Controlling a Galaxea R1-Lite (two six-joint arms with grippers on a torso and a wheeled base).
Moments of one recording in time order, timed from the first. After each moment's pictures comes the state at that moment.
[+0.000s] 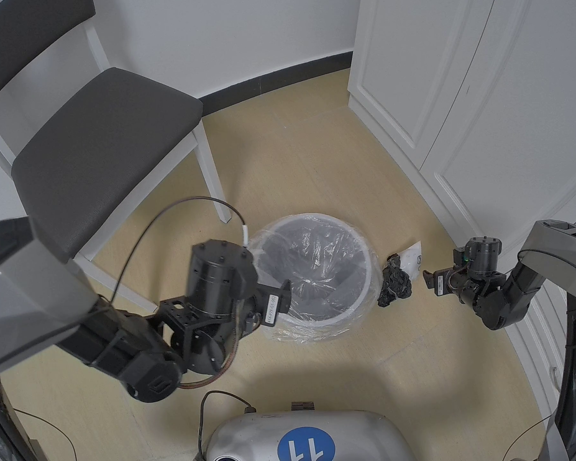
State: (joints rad) left arm -0.73 2.01 -0.81 -0.81 0.46 -0.08; right arm 0.09 2.35 -0.93 -1.04 -0.19 -0.14
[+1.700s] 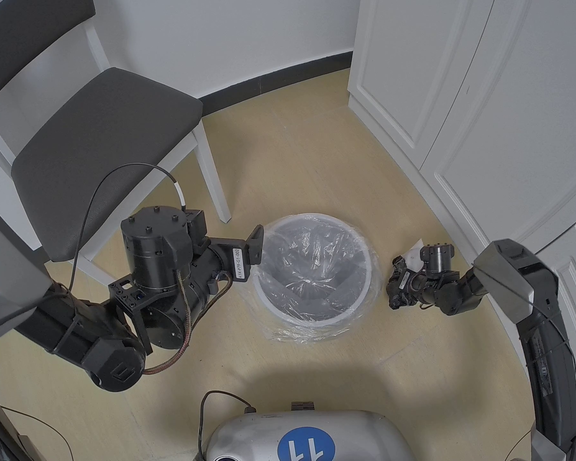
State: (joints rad) left arm -0.64 1.90 -0.73 -1.07 0.43 -0.09; right arm 0.13 2.75 -1.60 -0.60 -0.07 0.49
